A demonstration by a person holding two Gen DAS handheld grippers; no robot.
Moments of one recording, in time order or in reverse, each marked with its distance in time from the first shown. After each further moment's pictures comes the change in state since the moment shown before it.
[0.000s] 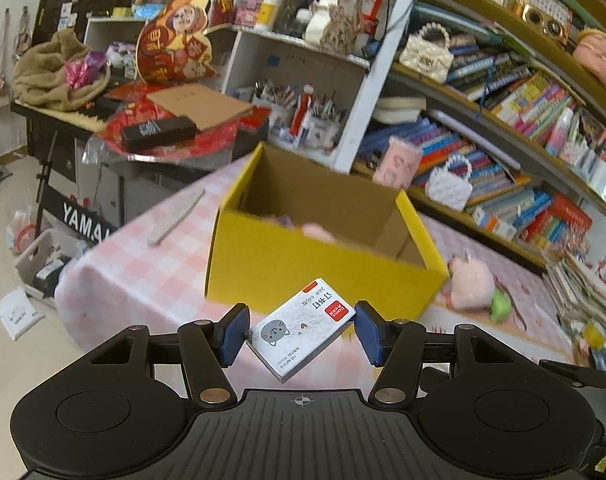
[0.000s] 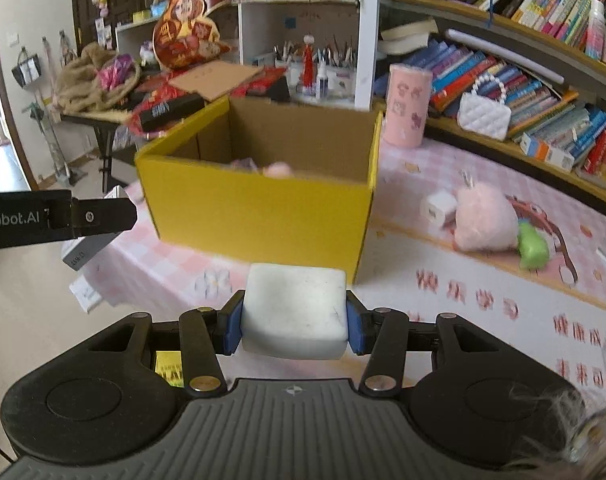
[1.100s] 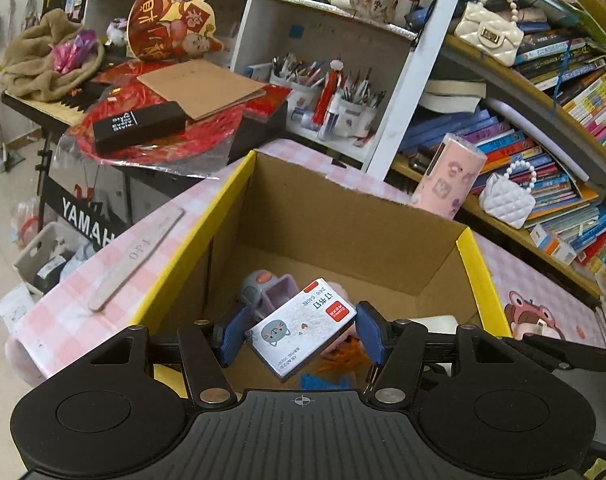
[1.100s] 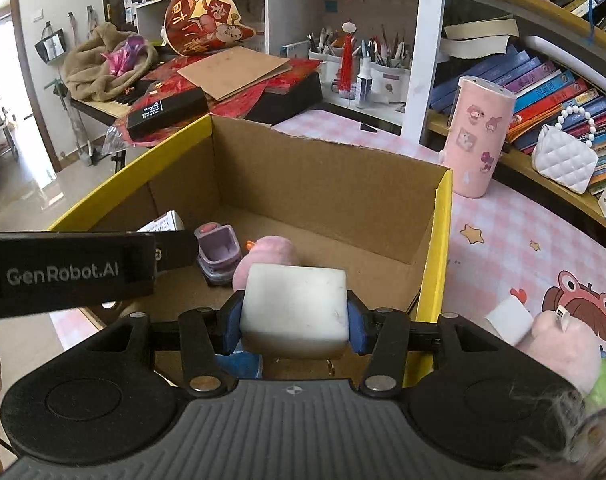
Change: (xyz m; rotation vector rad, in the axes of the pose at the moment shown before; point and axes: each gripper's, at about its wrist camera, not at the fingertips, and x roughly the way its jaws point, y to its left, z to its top) left arm 0.149 -0.016 0.069 -0.032 0.094 0.103; right arm 0.151 -0.028 0.102 -0.098 0.069 0.105
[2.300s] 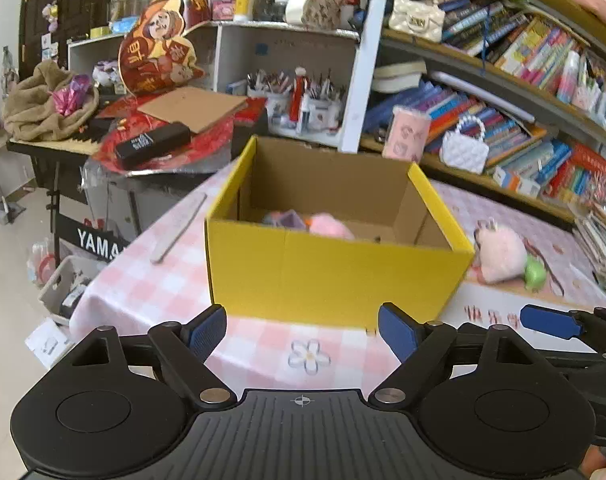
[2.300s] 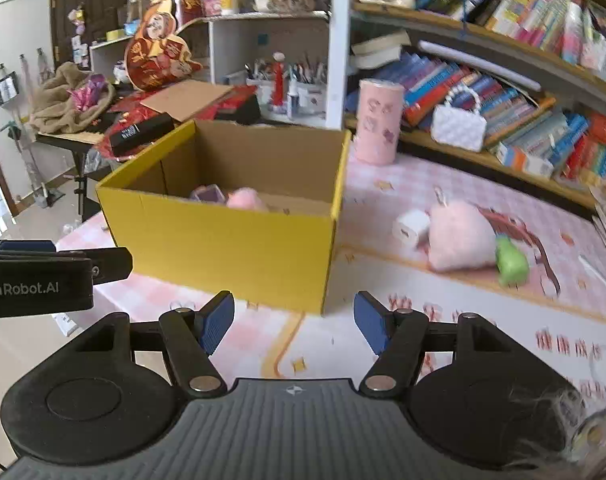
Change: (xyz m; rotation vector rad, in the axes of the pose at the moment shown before) left arm -0.113 0.007 -0.078 0.187 -0.028 -0.010; right arm -0.134 0.037 -0.109 0.138 -0.099 -0.189
